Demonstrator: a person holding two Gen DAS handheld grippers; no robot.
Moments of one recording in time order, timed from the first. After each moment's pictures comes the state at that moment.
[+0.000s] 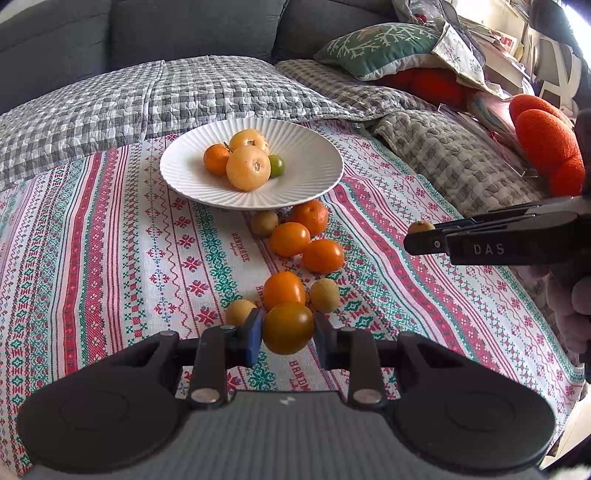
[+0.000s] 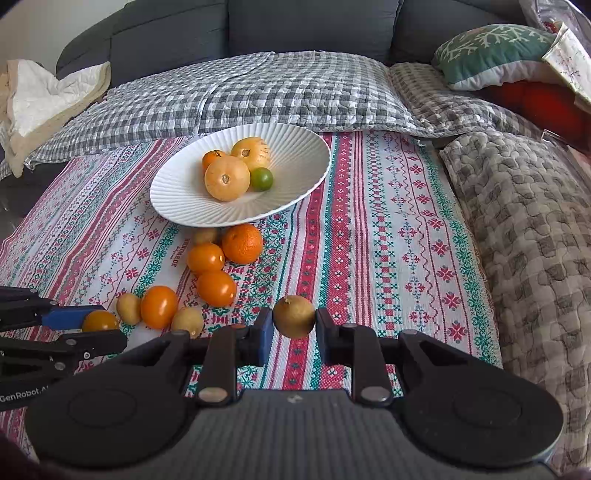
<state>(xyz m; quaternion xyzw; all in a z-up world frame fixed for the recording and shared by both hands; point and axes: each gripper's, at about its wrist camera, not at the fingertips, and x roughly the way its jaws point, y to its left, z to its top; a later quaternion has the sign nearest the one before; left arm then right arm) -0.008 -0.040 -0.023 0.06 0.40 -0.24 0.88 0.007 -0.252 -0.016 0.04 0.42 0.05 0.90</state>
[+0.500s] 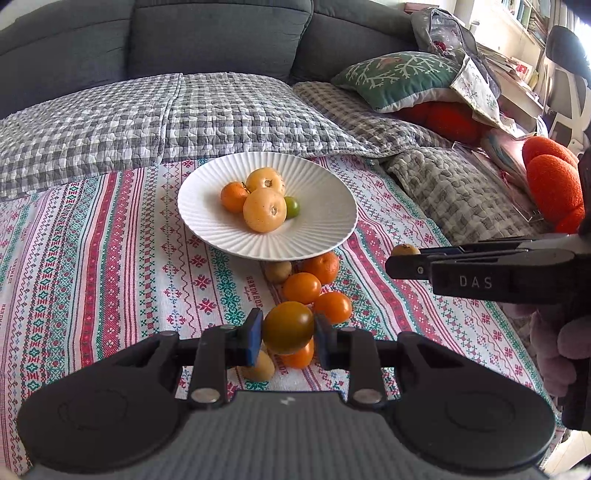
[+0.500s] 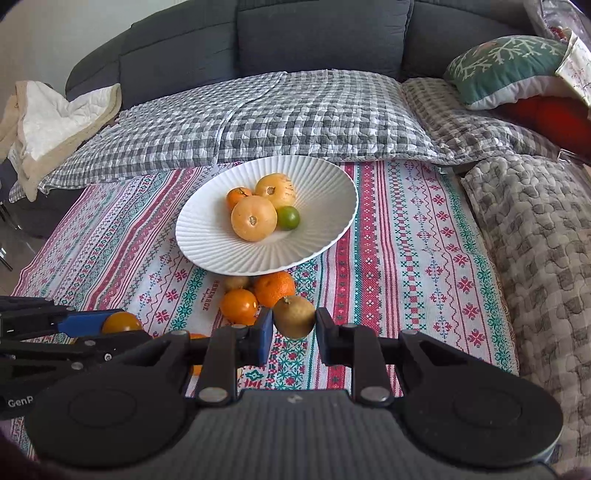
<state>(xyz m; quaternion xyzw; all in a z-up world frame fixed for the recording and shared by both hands) 0.017 -0.037 0.003 0.03 0.39 -0.23 0.89 0.026 -0.242 0.004 0.06 0.40 0.08 0.91</state>
